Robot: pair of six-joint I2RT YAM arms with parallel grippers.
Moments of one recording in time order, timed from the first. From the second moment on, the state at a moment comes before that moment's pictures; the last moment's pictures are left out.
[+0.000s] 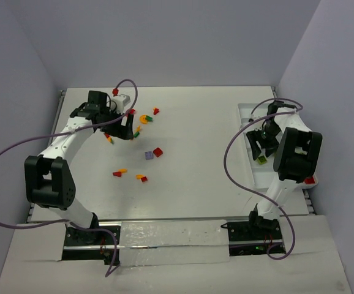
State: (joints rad) left arm -0.18 1.61 1.31 -0.64 0.33 0.15; right arm -0.25 1.89 1.40 -1.11 -0.13 -0.54
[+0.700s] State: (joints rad) left arm -0.32 1.72 1.15 -0.55 0.54 0.80; right arm -0.12 1.74 1.60 -1.20 -0.33 -0.43
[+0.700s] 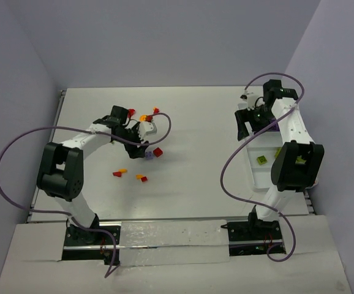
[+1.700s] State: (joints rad) left arm -0.41 1.78 1.14 -0.43 0.50 0.83; right arm 0.02 1.68 1.43 -0.97 -0.69 -0.11
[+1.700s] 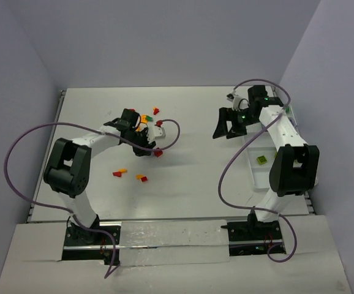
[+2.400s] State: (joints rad) left arm -0.58 1.63 1.30 -0.42 0.61 0.40; right arm 0.29 1.82 1.44 -0.81 -1.10 0.09
